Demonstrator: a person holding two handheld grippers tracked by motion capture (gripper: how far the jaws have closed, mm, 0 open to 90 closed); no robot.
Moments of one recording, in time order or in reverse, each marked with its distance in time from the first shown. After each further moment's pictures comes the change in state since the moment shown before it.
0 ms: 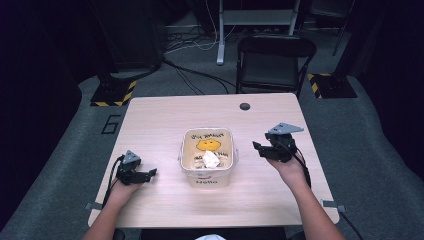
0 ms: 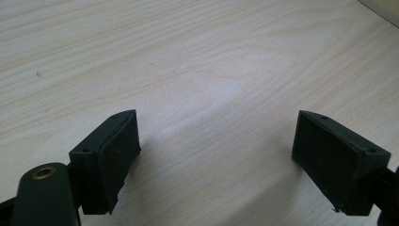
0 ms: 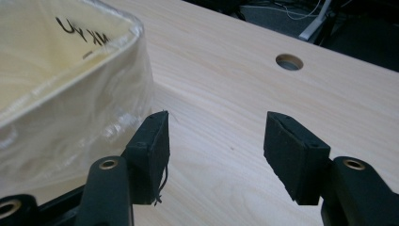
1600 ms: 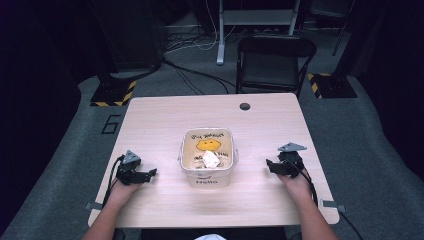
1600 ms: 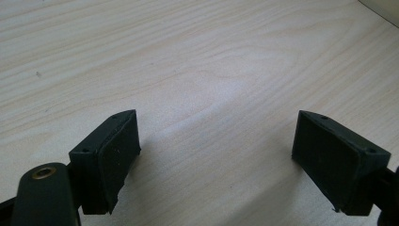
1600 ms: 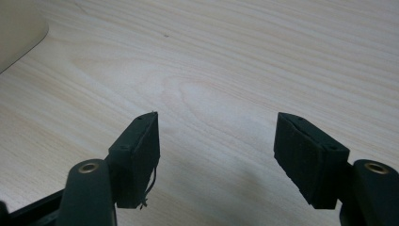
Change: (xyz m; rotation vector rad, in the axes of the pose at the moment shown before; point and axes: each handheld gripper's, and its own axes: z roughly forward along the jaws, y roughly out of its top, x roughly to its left) left arm 0.000 0.000 0.000 0.000 0.000 -0.001; right arm -0.036 -0.093 0.039 0.152 -0.136 0.084
